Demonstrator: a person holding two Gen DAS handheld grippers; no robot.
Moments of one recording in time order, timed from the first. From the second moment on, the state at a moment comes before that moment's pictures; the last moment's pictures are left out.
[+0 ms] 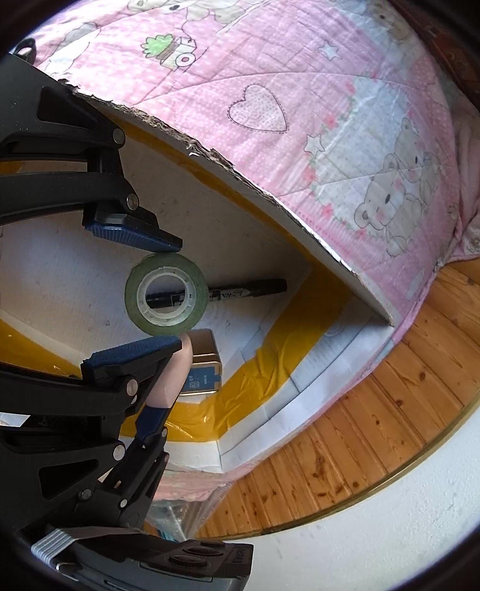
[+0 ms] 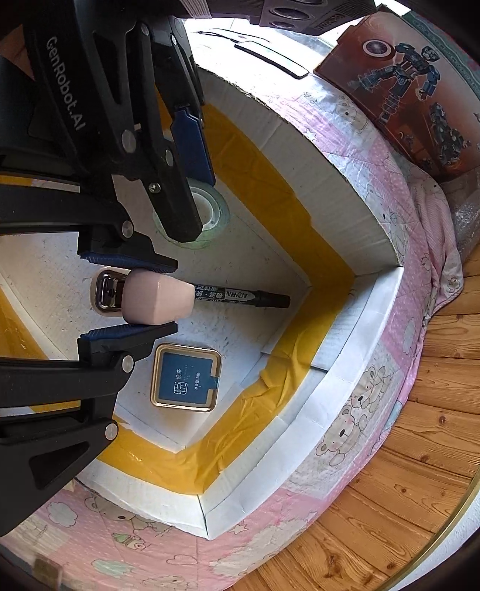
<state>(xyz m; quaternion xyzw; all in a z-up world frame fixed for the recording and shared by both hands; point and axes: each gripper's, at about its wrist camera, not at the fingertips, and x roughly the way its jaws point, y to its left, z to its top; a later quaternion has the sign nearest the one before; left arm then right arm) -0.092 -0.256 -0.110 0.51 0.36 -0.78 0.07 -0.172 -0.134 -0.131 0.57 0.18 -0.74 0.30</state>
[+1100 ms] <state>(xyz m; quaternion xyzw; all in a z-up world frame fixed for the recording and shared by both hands) -0.075 -0.273 -0.096 0.49 0.46 -0.74 0.07 -0.183 -0.096 -0.102 0.56 0.08 -0.77 0.30</state>
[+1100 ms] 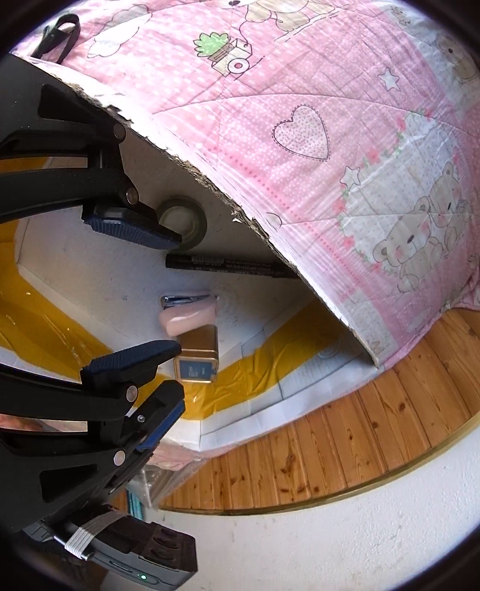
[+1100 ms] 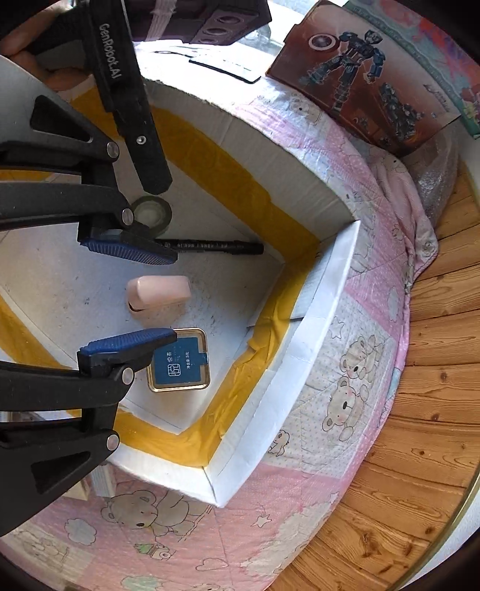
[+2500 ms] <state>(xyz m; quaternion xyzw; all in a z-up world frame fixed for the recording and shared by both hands) -0.033 0.022 -0.046 0.48 0.02 -0.86 -0.17 -0.059 0.194 -0.118 0.52 -0.16 -0.81 0.24</state>
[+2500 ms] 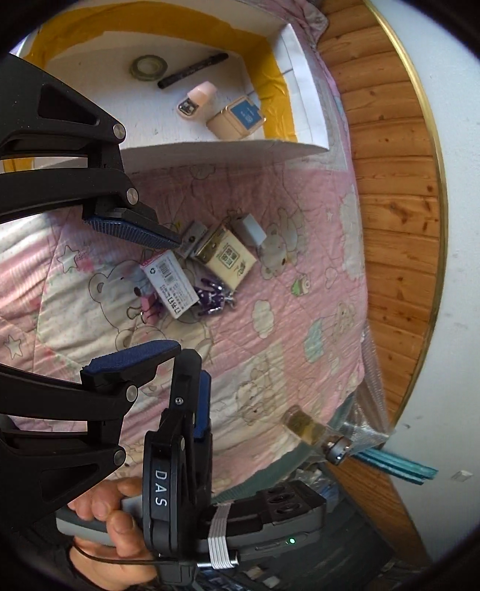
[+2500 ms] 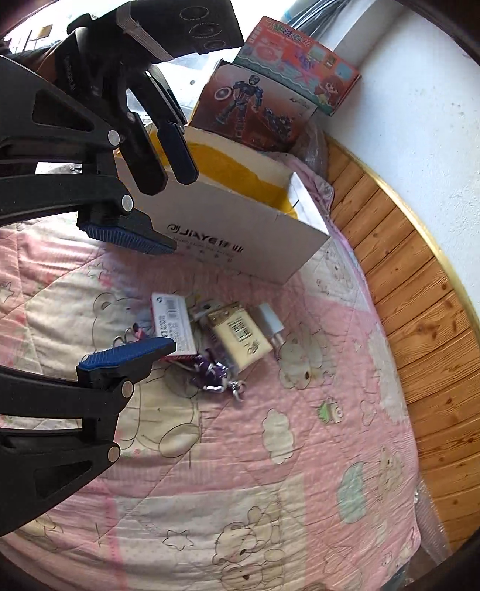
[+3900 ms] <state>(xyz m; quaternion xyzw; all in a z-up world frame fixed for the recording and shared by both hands) -0.091 0.062 -0.154 0.52 0.01 -0.84 -0.15 -0.156 0.194 -0.226 0.59 -0.28 -0.73 0.20</state>
